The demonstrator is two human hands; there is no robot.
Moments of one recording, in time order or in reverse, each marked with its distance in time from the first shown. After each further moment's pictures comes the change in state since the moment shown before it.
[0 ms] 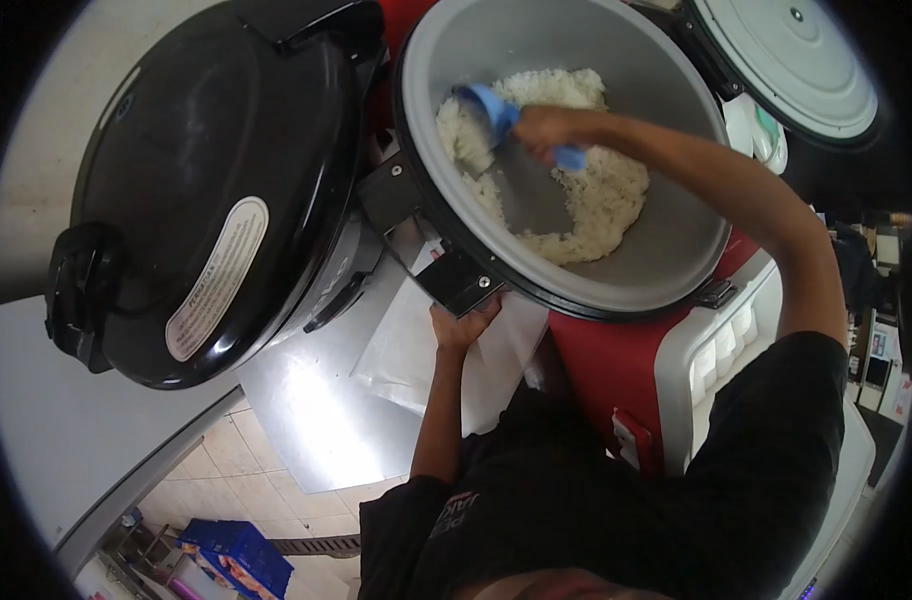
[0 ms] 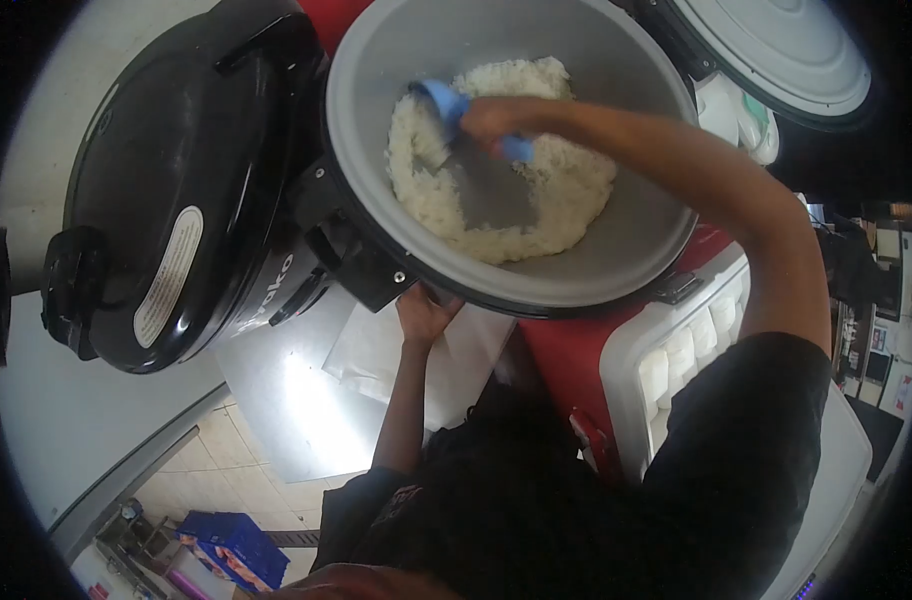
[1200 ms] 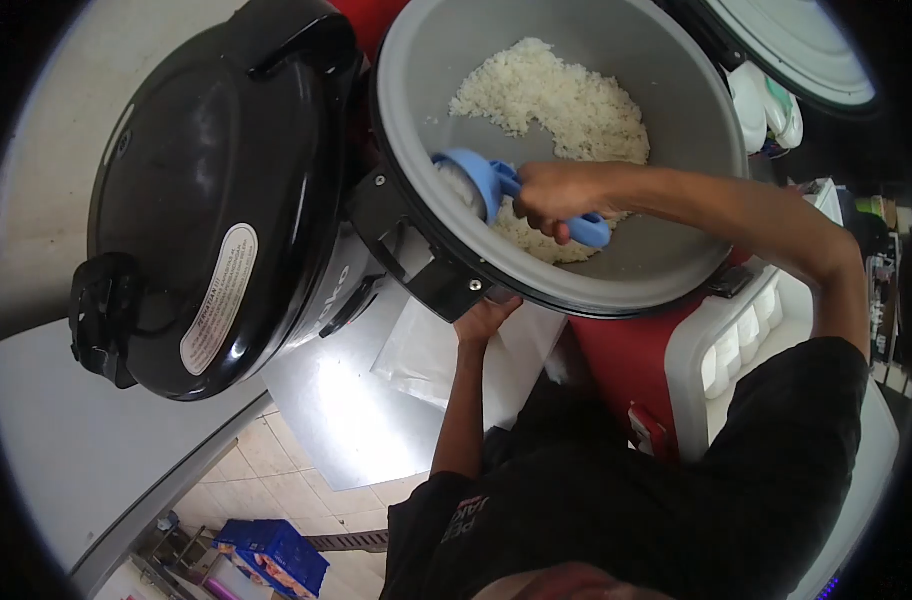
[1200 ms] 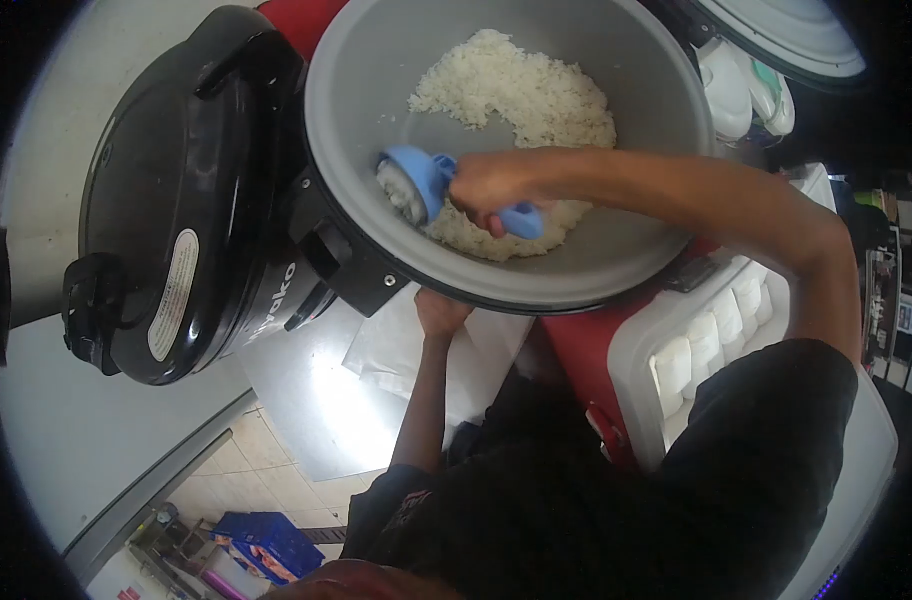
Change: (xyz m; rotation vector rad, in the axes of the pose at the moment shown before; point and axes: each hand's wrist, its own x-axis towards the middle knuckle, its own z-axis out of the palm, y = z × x) left_hand -0.012 -0.022 0.024 0.073 -0.104 -0.061; right_hand -0.065 -0.108 0.089 0.352 0.070 0.459
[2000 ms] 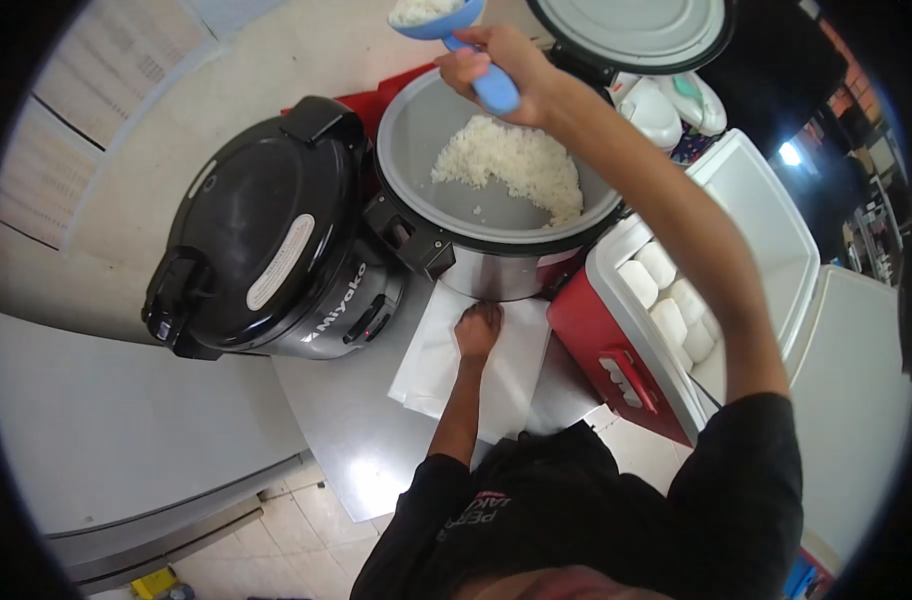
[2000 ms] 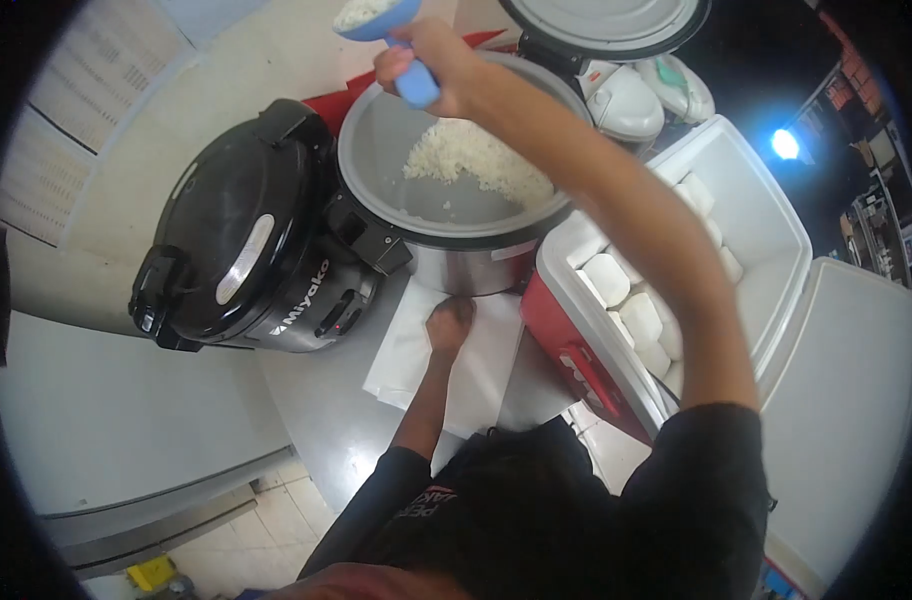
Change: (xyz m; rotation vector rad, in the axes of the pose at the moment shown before) left_hand 0.001 0.013 -0.008 -0.005 -0.228 0.073; right_hand -0.129 -0.080 -0.018 1.260 -0.213 -0.948
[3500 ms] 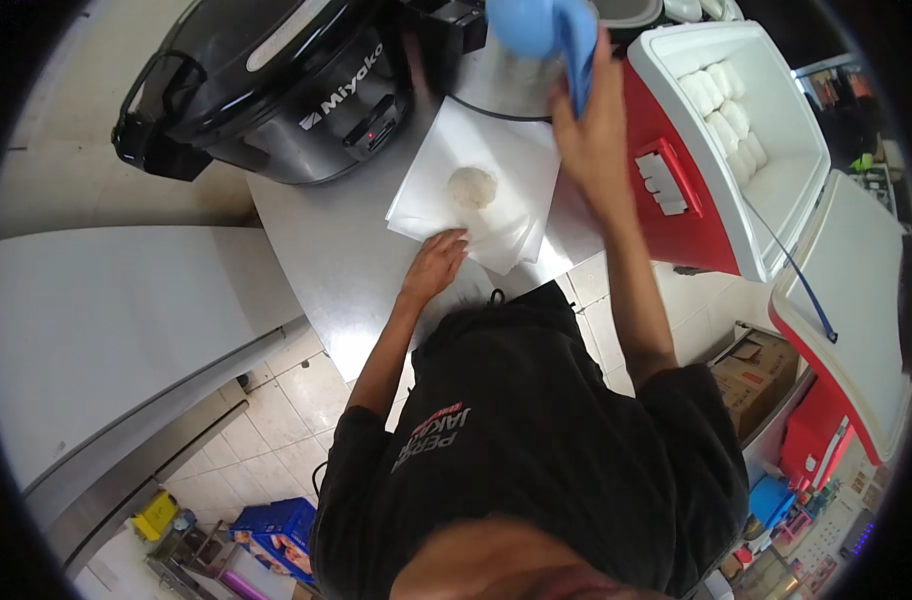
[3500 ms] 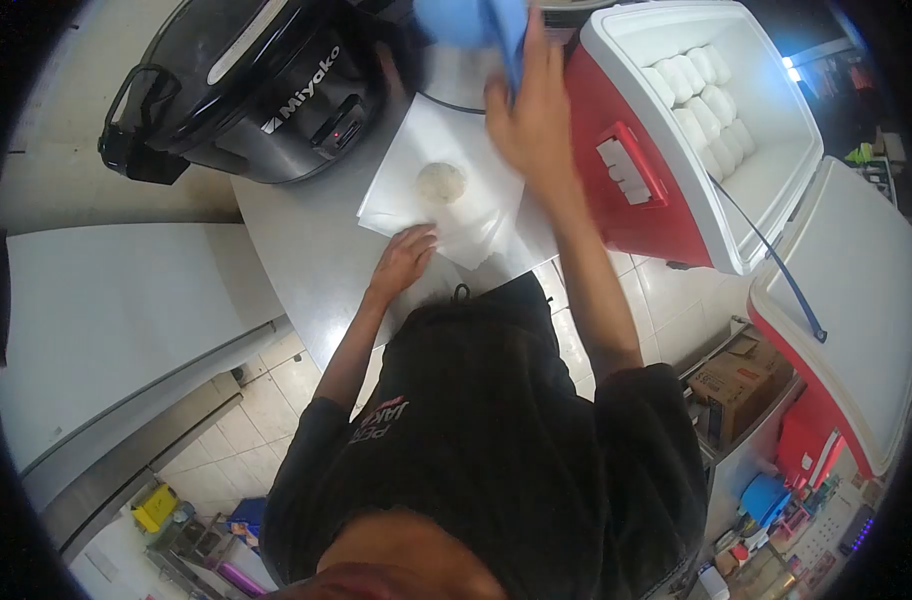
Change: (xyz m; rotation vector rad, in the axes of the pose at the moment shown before) left_hand -0.200 -0.077 -0.096 -0.003 -0.165 0.483; right_hand -0.185 0.233 -0.050 -1.746 0.698 -0.902
